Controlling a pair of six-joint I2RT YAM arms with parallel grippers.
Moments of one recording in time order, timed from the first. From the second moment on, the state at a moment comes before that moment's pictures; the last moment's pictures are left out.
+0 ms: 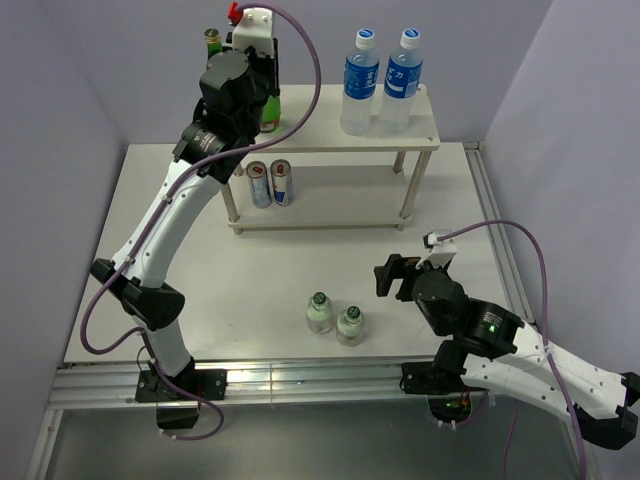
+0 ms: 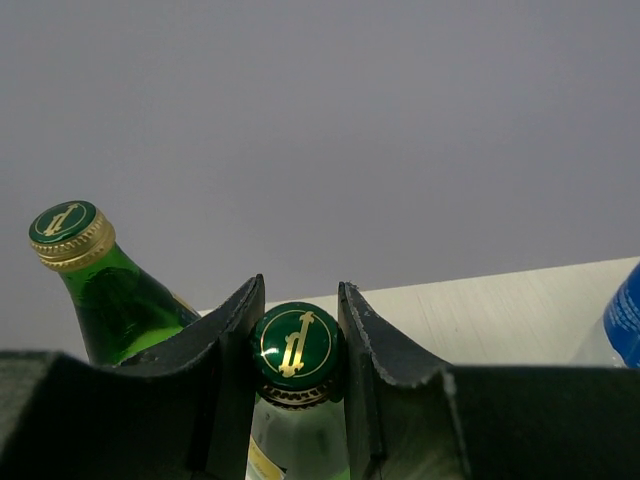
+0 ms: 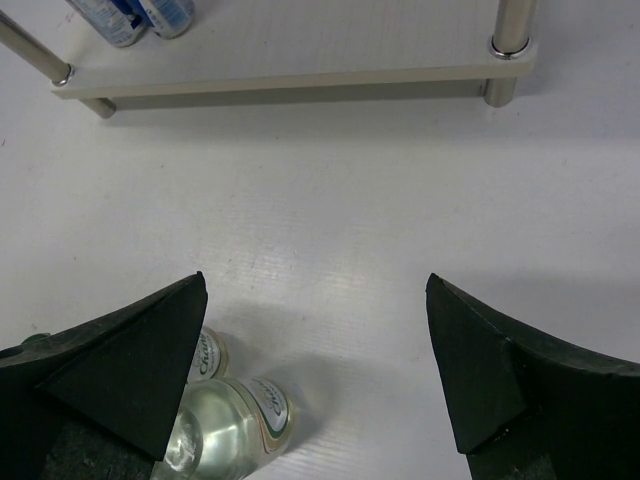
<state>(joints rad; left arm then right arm) -0.62 1.79 2.25 -0.29 -0.51 0.12 1.00 0.53 0.63 -0.60 0.69 0.61</state>
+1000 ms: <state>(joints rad) -0.81 1.31 1.75 -0.17 -0.57 0.09 1.00 0.53 0.63 -0.60 0.70 0.61</state>
